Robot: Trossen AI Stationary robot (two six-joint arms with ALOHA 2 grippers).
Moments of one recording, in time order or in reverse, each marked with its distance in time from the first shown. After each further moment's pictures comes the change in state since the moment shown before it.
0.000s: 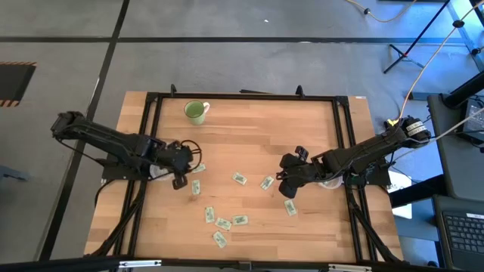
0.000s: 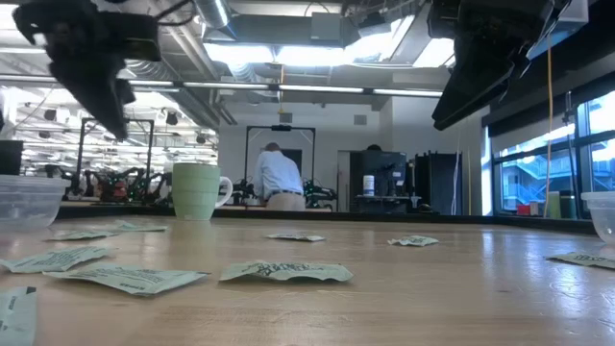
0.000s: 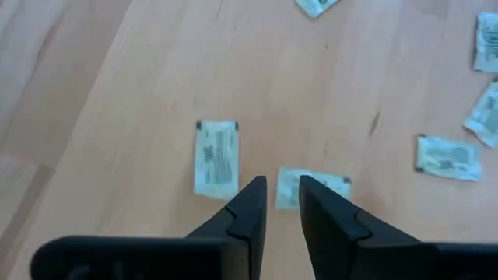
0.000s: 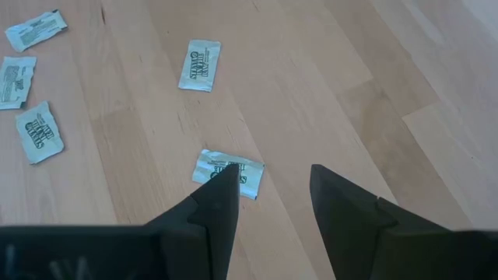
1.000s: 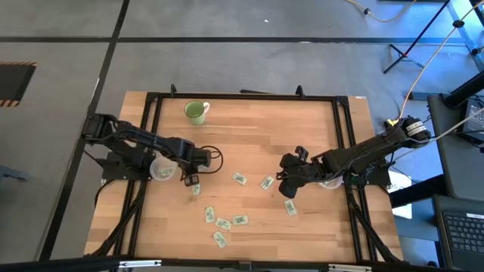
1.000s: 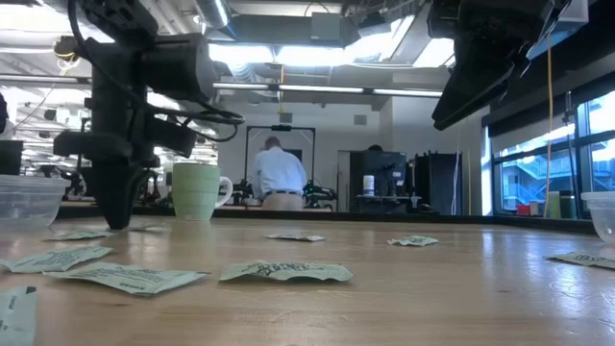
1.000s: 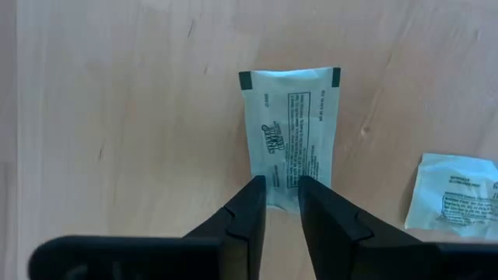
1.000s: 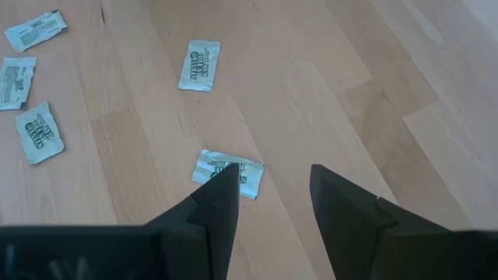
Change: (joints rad) left arm 0.201 0.512 0.004 0.072 0.088 0.226; right arm 0.000 0.000 0.000 0.000 0.000 0.001
